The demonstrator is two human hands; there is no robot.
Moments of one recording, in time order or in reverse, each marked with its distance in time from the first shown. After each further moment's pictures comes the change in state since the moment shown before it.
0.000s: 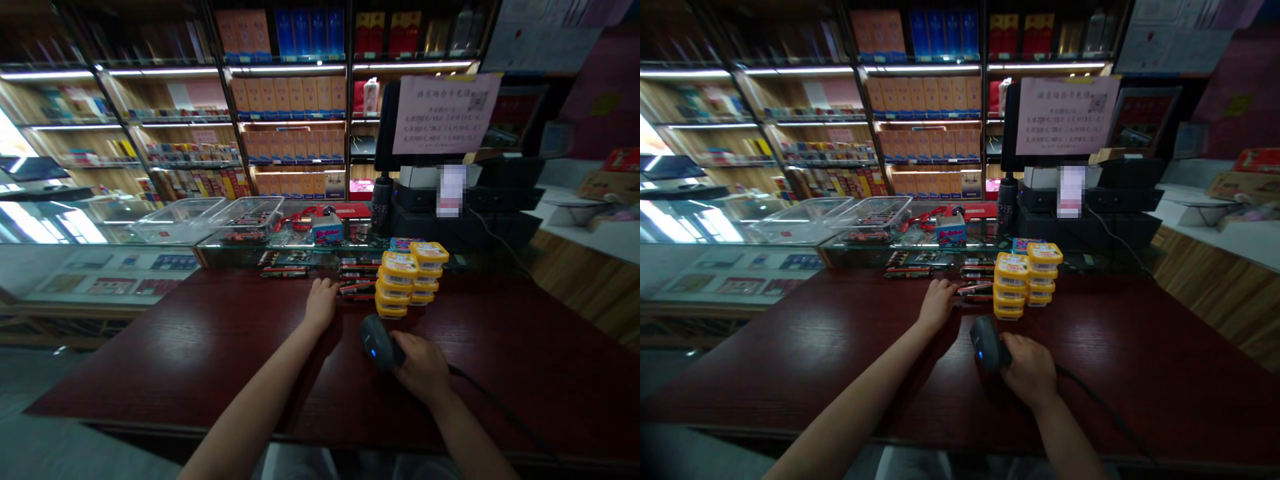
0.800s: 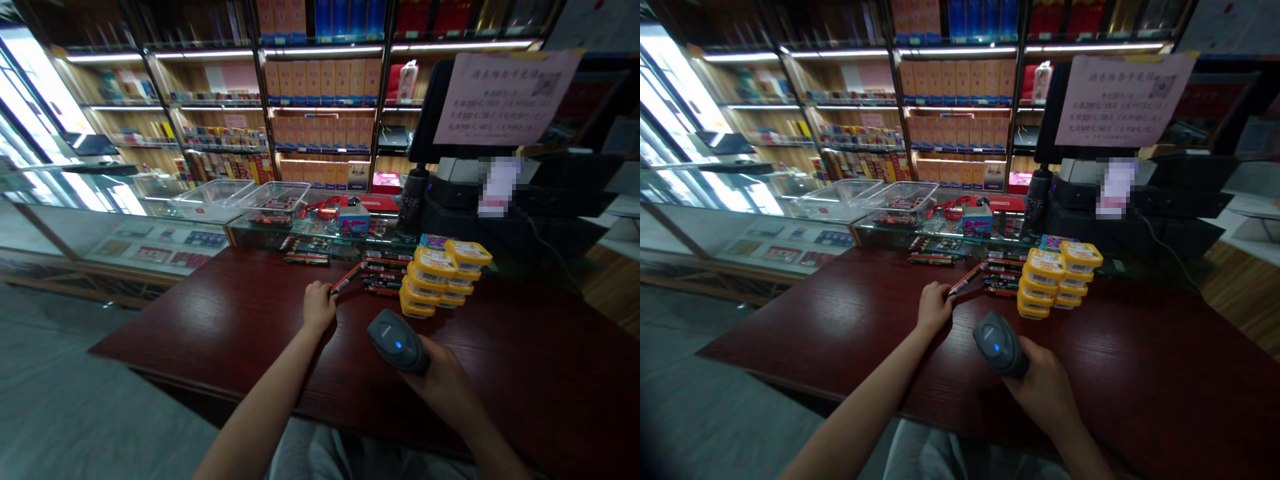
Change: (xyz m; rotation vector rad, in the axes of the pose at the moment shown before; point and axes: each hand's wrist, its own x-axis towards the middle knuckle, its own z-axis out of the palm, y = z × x) left_hand -0.051 -0.041 0.003 -0.147 0.113 -0.352; right_hand -0.007 -0.041 -0.027 0.621 -0.077 0.098
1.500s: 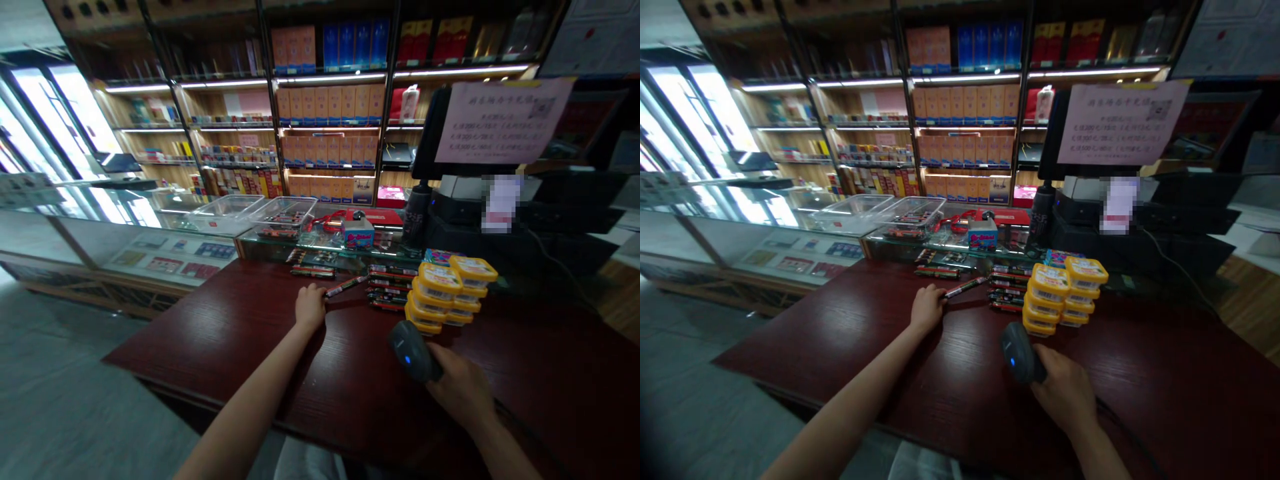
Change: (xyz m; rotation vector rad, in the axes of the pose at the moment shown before) left_hand 0.026 -0.024 -0.023 0.229 -0.111 -0.038; right_hand 0.013 0.052 -0.005 -0.641 0.139 -0.183
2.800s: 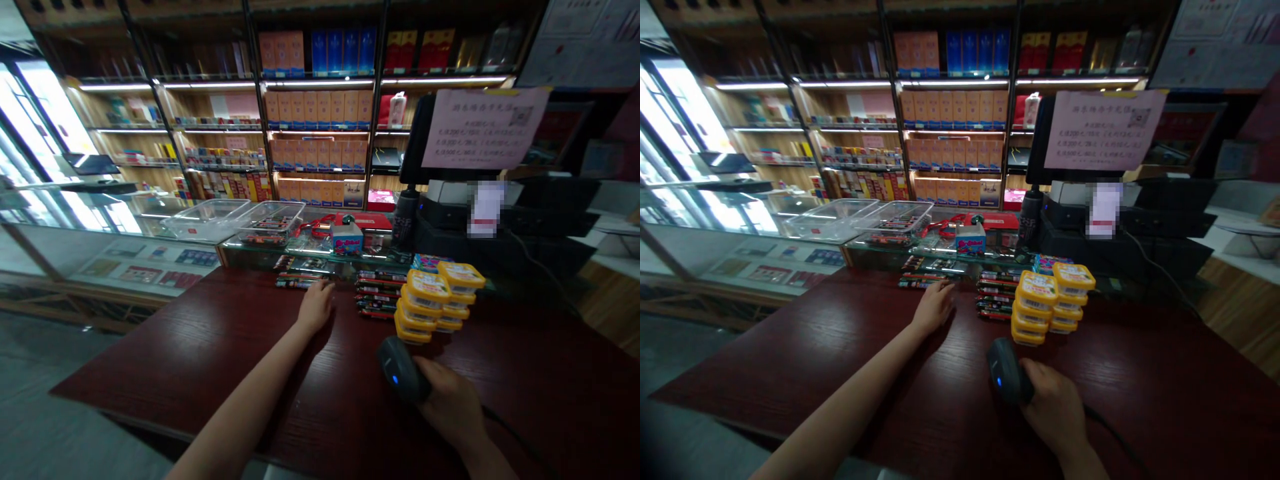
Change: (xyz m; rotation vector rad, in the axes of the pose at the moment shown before) left_hand 0.035 0.022 0.023 -0.166 0.087 0.307; right_hand 0.000 0.006 0.014 0.033 -0.020 -0.042
